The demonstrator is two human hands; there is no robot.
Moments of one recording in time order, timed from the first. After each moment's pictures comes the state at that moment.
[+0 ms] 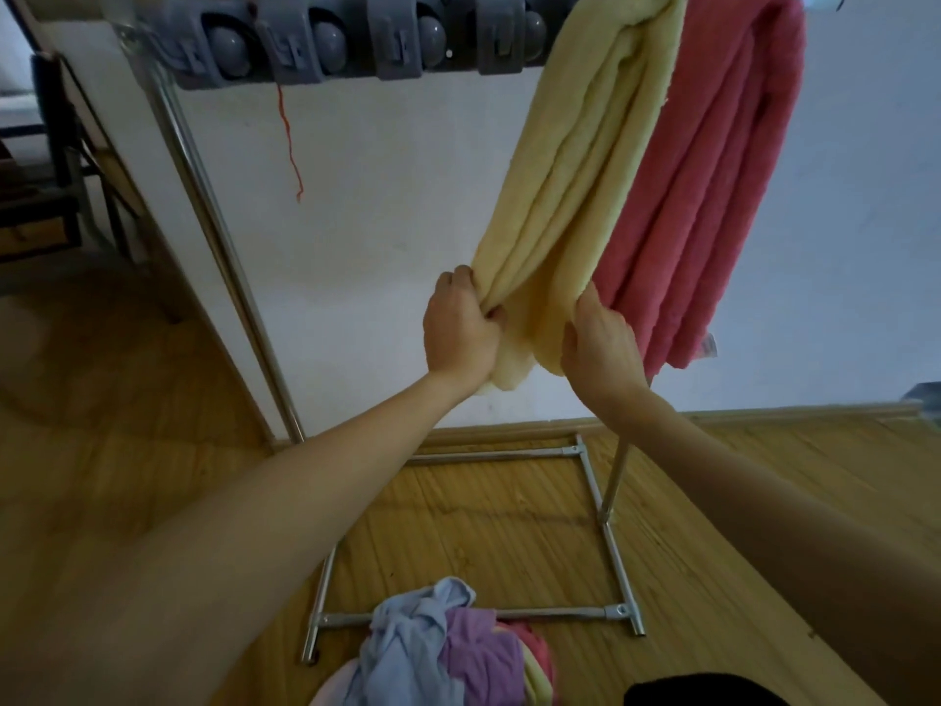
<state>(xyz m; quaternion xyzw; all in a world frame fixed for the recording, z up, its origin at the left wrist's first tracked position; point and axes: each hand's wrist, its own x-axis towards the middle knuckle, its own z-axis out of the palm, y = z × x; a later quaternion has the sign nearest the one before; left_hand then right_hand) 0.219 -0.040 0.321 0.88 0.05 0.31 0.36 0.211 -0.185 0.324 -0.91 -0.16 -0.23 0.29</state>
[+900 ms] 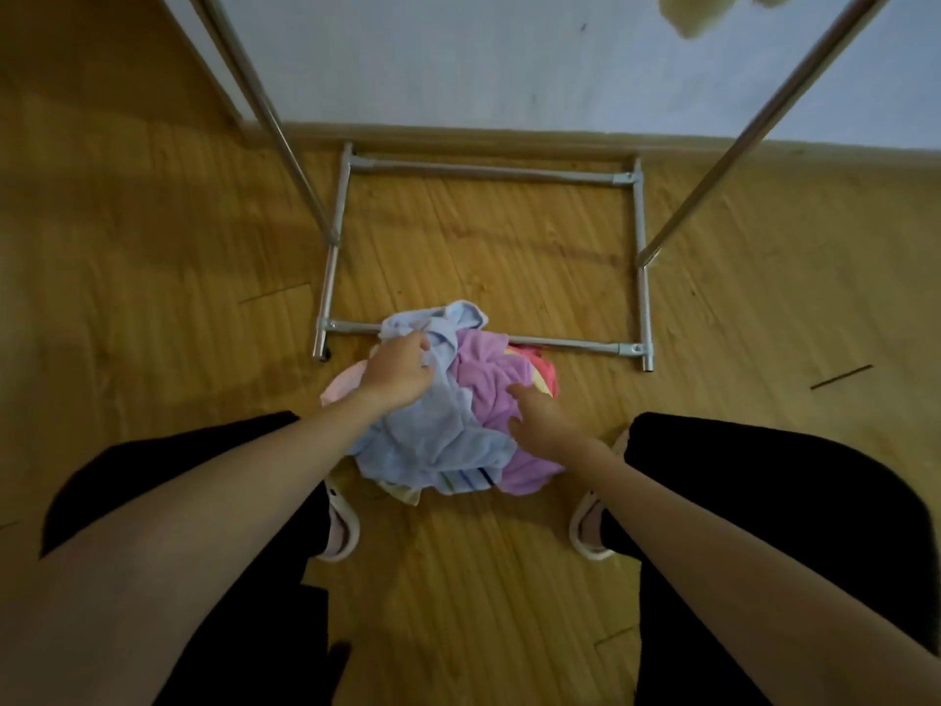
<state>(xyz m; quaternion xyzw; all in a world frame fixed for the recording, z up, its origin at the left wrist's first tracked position) 0.052 0.039 -0.032 0.91 0.18 -0.22 0.30 0.058 -0.176 -0.057 -0.89 -0.15 0.37 0.22</state>
